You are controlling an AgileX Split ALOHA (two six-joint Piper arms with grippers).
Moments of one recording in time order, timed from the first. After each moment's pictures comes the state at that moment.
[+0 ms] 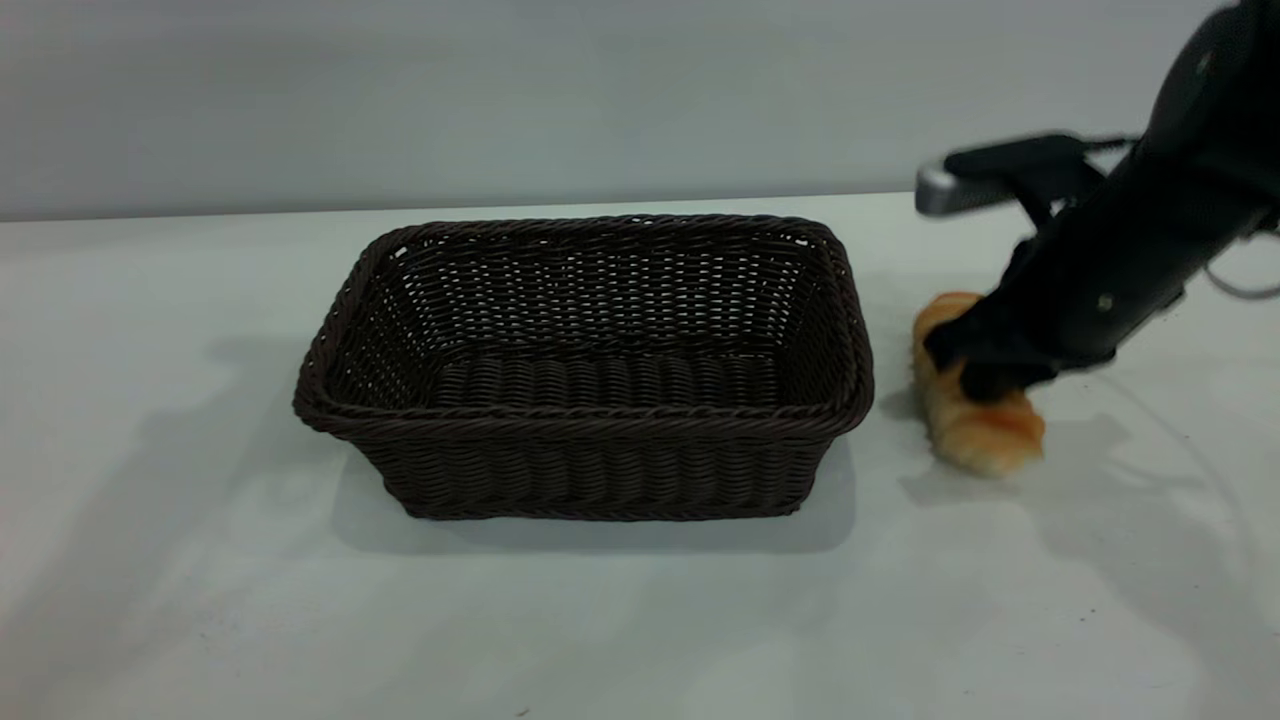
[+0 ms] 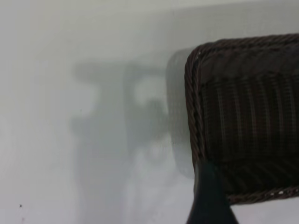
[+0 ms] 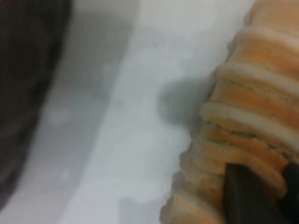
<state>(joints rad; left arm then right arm) -0.17 1.80 -1.71 -0.07 1.05 -0.08 0.22 2.13 -1.08 0.56 0.08 -0.63</state>
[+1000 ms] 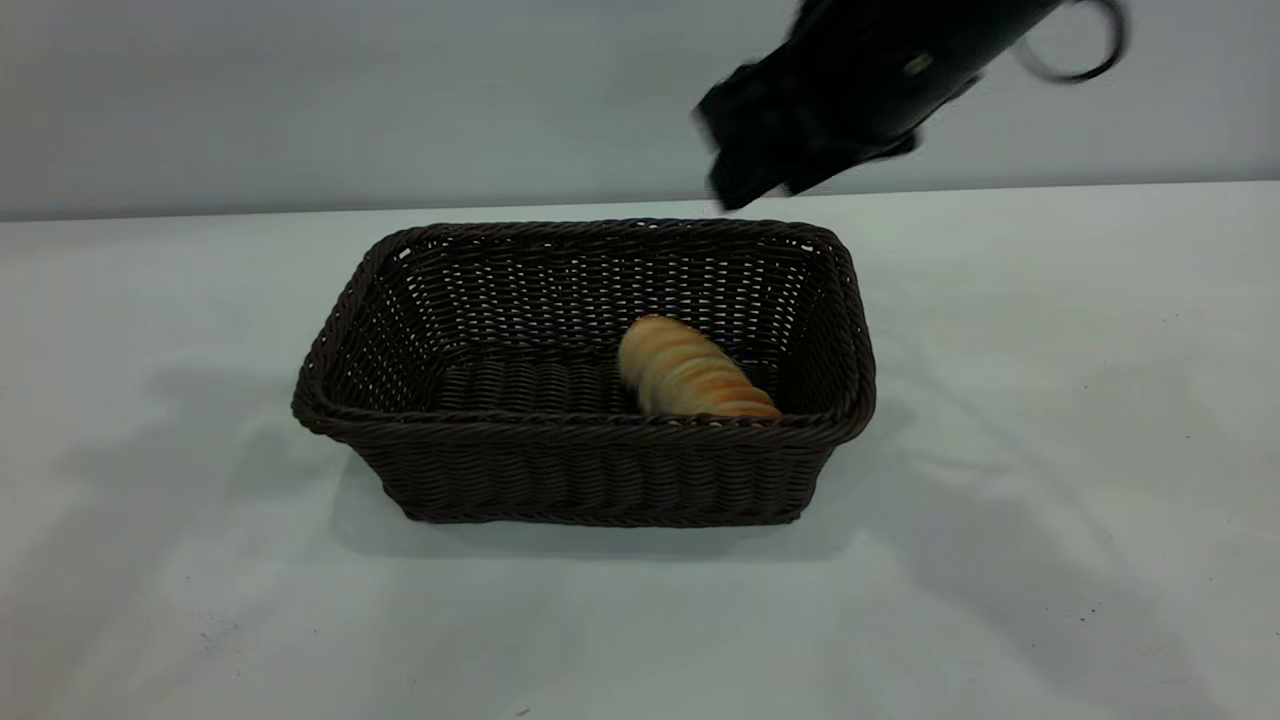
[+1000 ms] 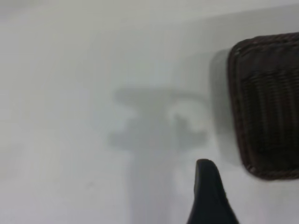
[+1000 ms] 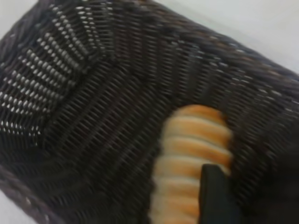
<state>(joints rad) -0.17 1.63 -1.71 0.08 1.16 -0.05 0.41 1.90 -1.21 0.71 0.28 -0.67</state>
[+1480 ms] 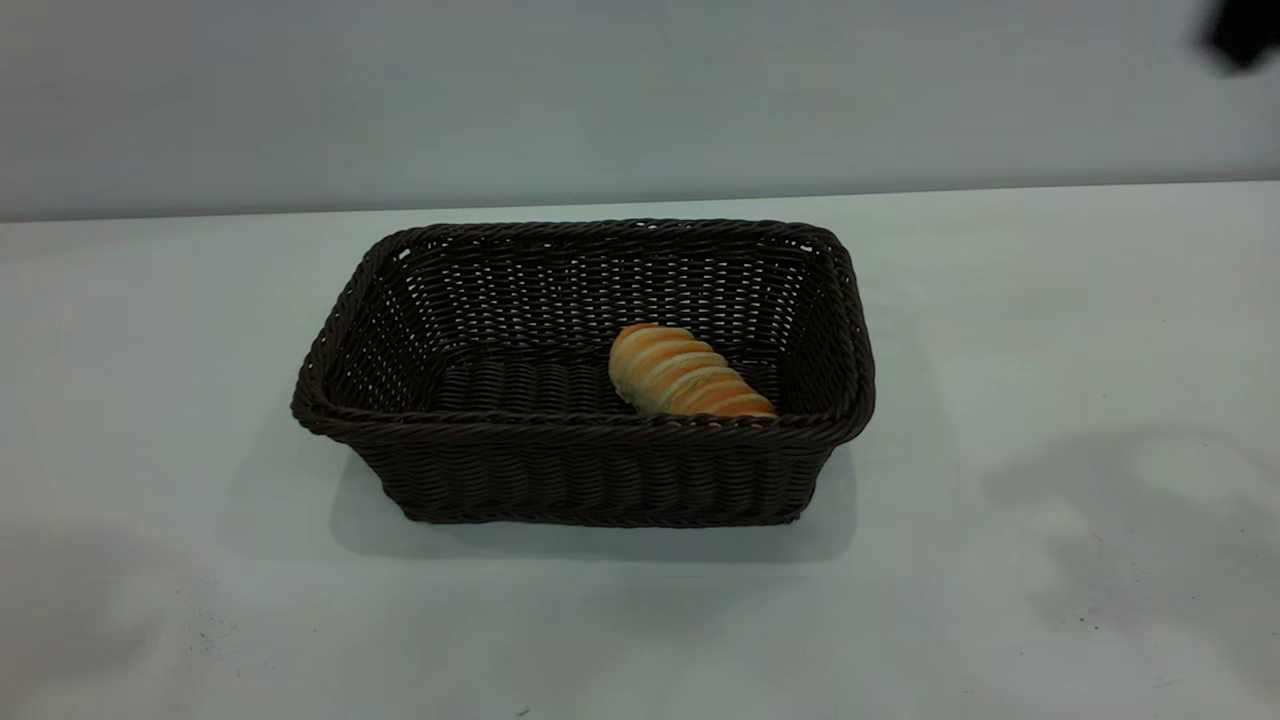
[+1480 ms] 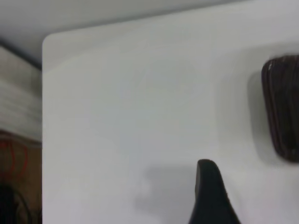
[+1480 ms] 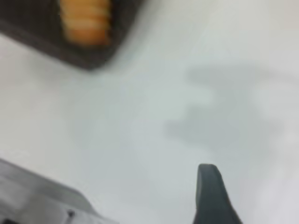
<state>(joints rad) -0.17 1.20 -1.48 0.19 1.16 -0.06 0.14 1.44 -1.22 0.17 1.07 -0.26</state>
